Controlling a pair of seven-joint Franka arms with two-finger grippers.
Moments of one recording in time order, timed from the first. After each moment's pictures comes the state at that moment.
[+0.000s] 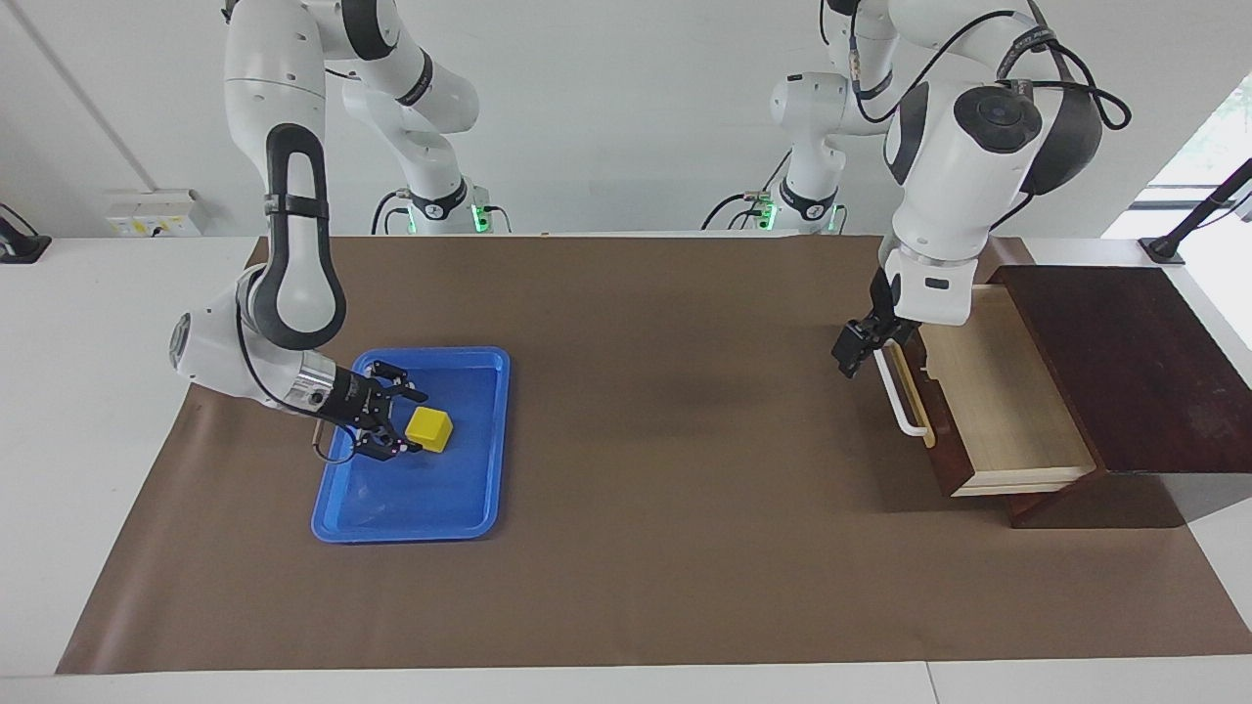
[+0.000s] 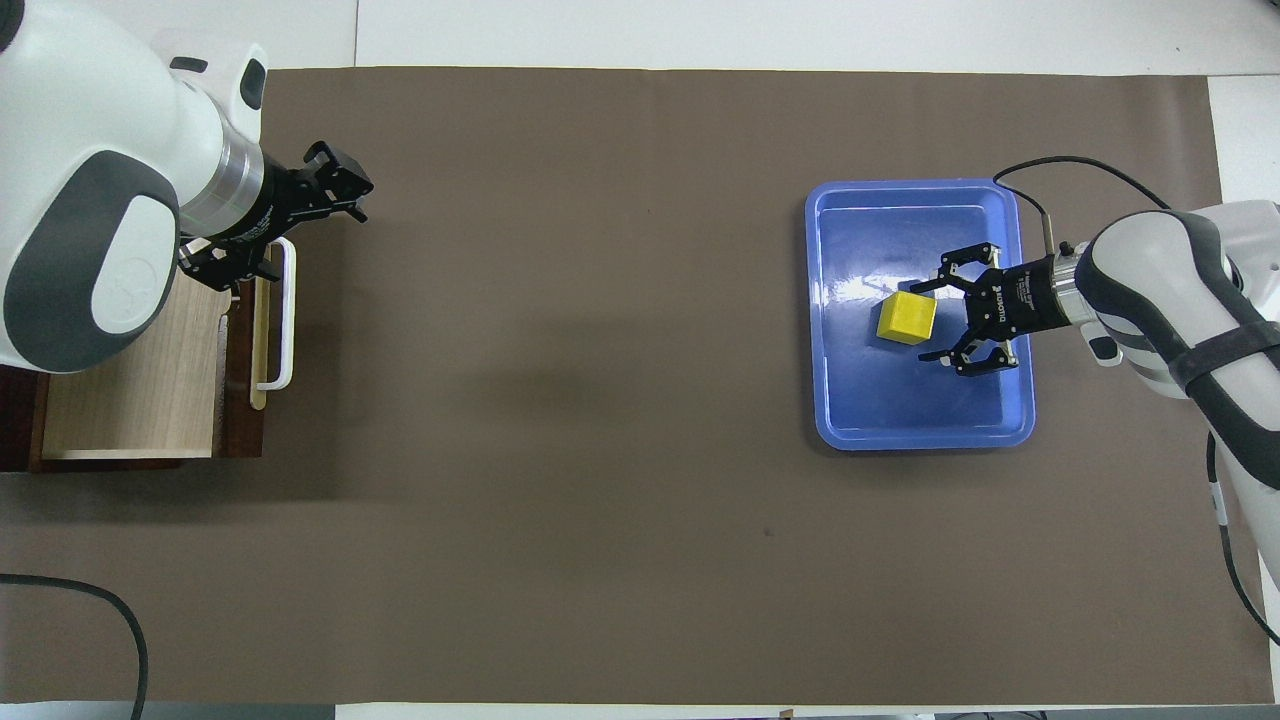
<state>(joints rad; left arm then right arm) -0.19 0.21 -0.12 -1.49 0.01 1.74 -0.94 -0.15 0.40 0.02 -1.91 0.73 2.01 1.00</state>
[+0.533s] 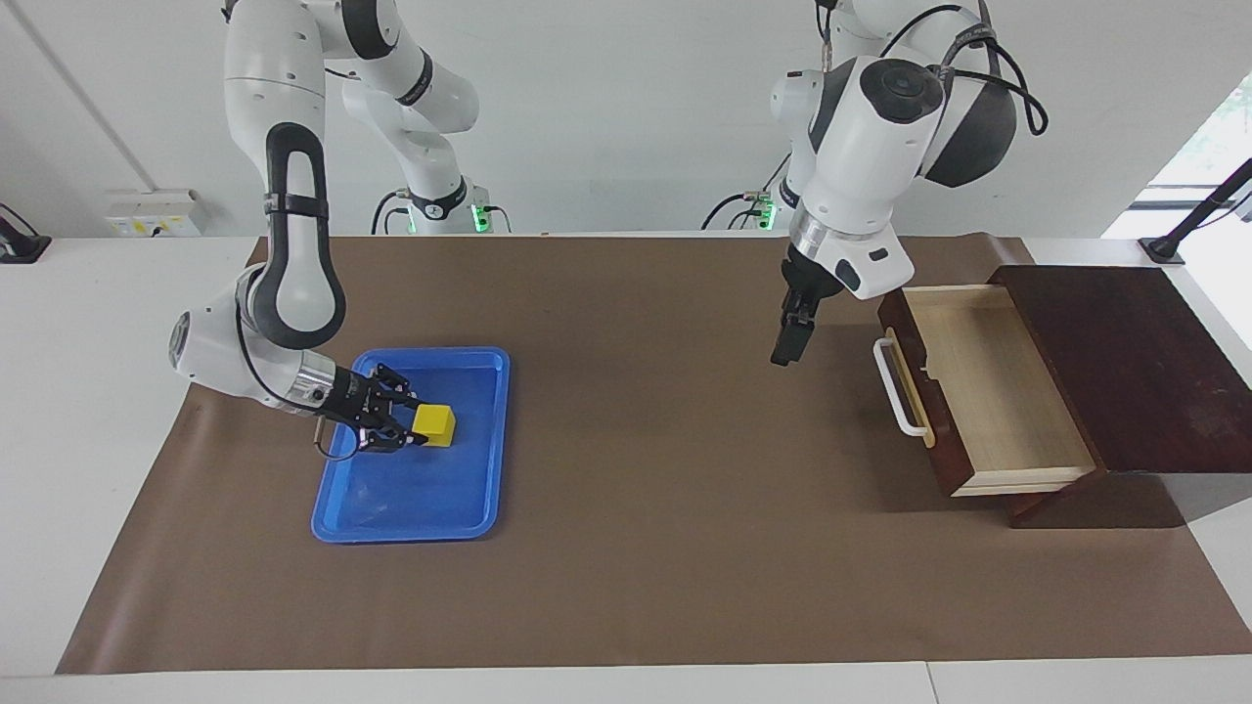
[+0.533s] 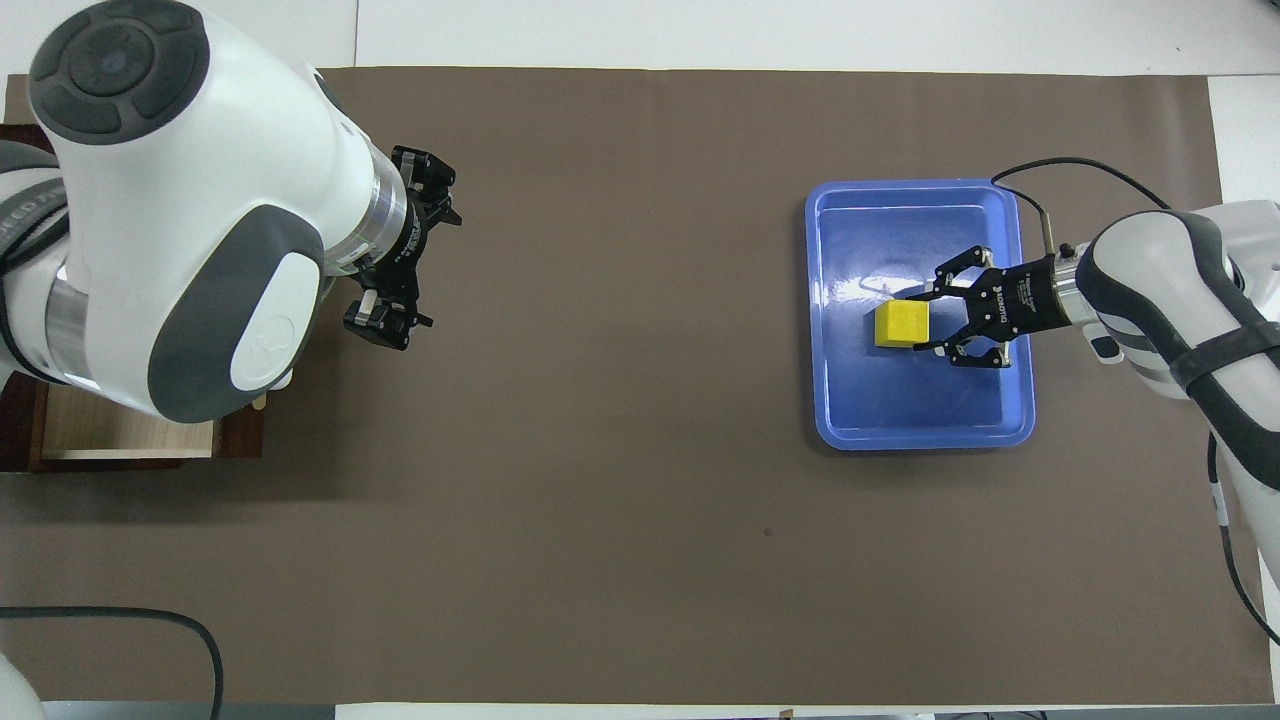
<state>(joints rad) -0.33 0.21 -0.12 -1.48 -0.03 1.76 -1.75 -0.15 0.40 0.01 -1.91 0.73 2.01 0.93</state>
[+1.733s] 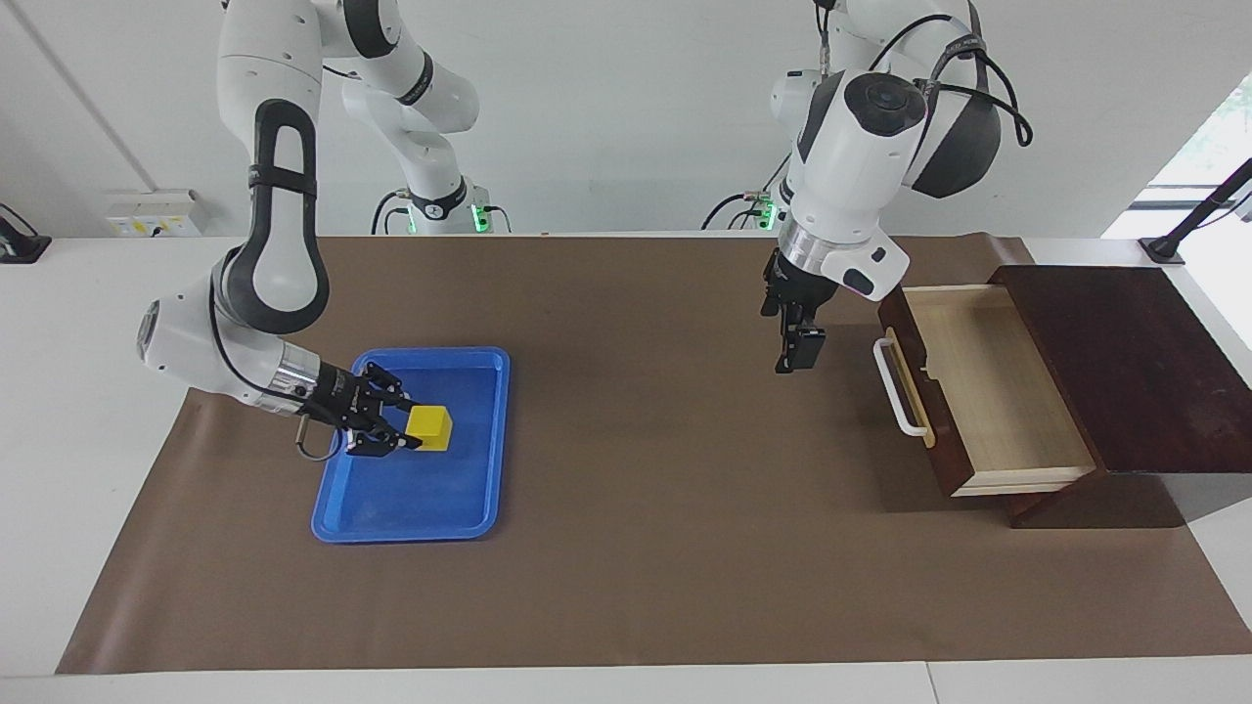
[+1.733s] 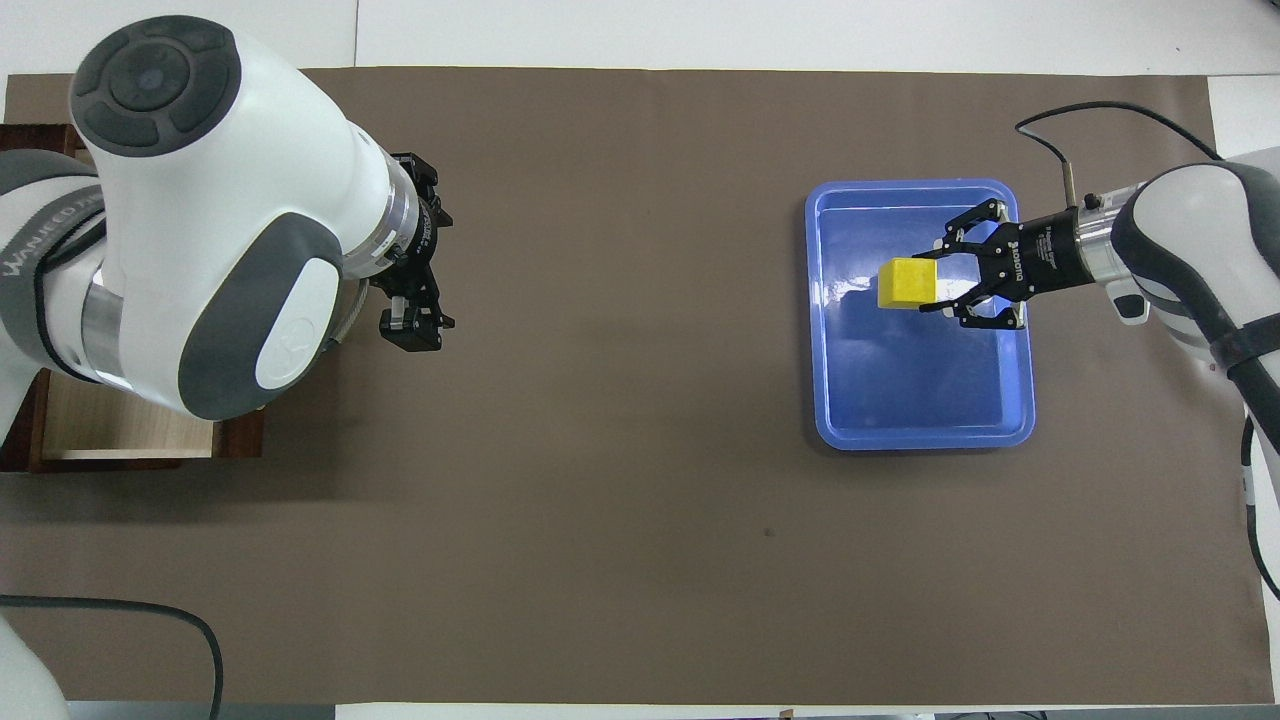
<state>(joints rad) -0.34 0.22 -0.12 -1.51 -0.02 1.77 -2.00 -0.12 0.39 0.02 -1.75 0.73 1.91 1.04</state>
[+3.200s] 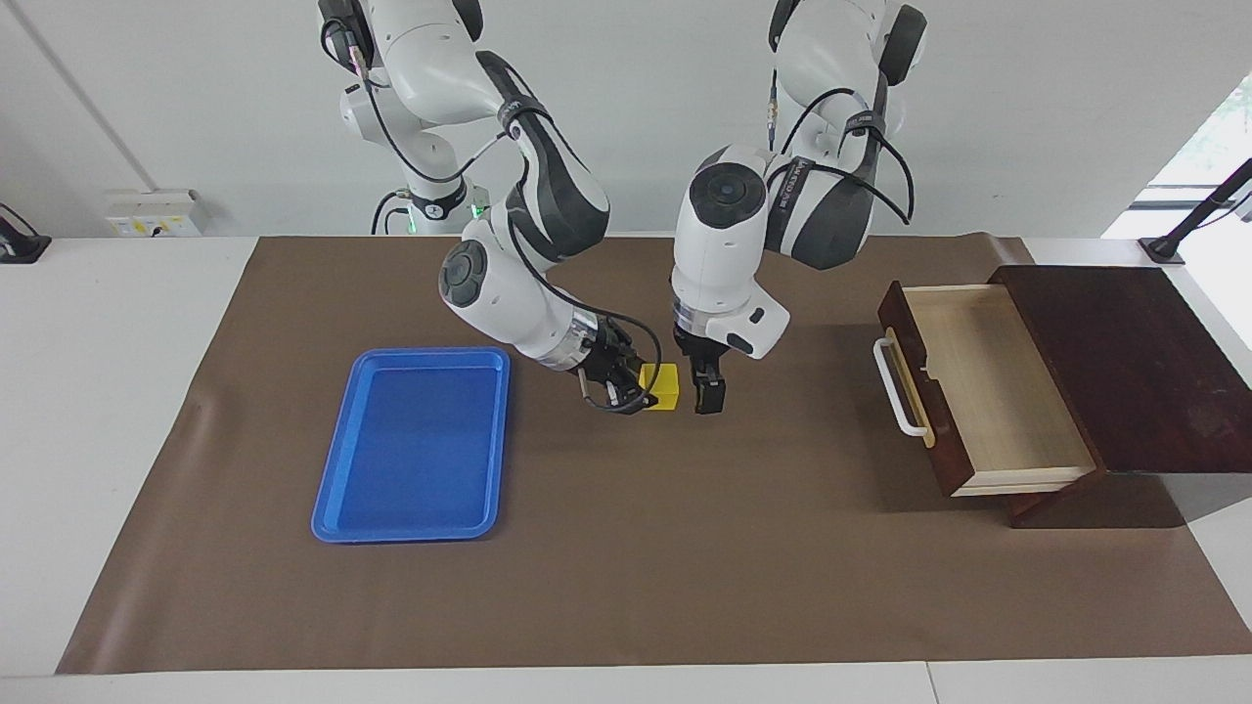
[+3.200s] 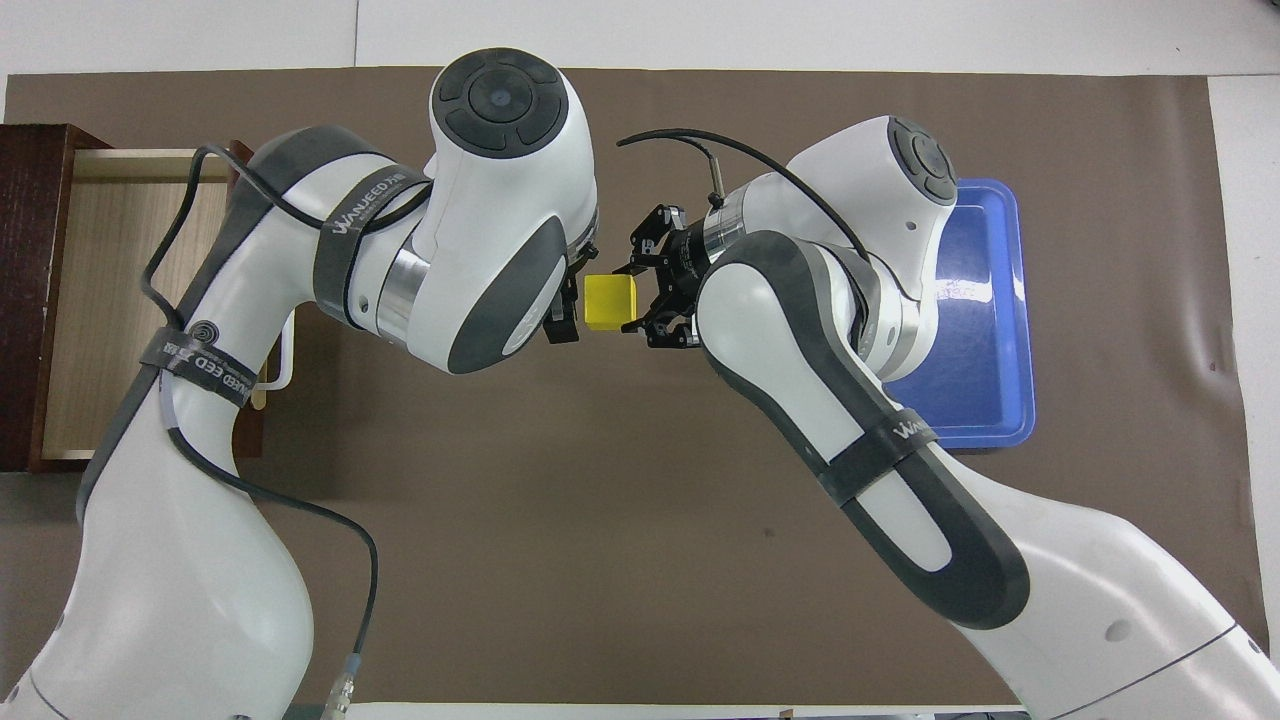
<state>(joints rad) -0.57 0.49 -0.02 -1.28 0.02 1.75 -2.19 0.41 0.44 0.01 -1.58 0.70 2.09 1.52</state>
